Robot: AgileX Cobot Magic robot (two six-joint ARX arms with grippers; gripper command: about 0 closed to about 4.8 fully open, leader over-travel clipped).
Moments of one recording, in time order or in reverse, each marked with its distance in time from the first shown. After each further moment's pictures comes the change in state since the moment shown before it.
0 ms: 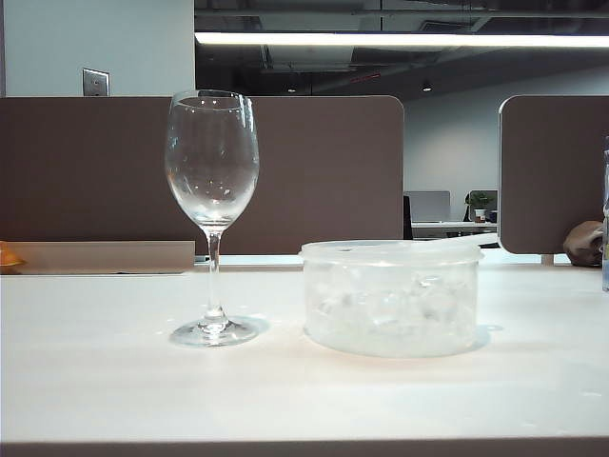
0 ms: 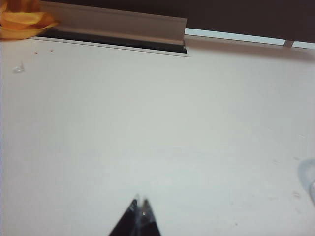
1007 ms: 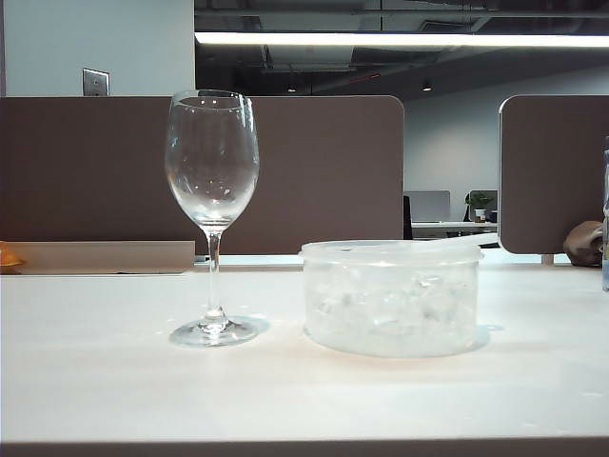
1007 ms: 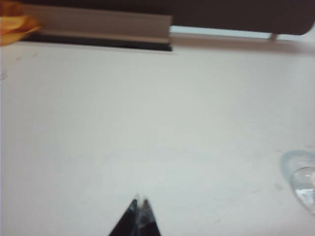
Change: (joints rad) left arm -0.049 0.006 0.009 0.004 0.000 0.030; right arm 0.000 0.000 0.000 0.000 0.000 0.000
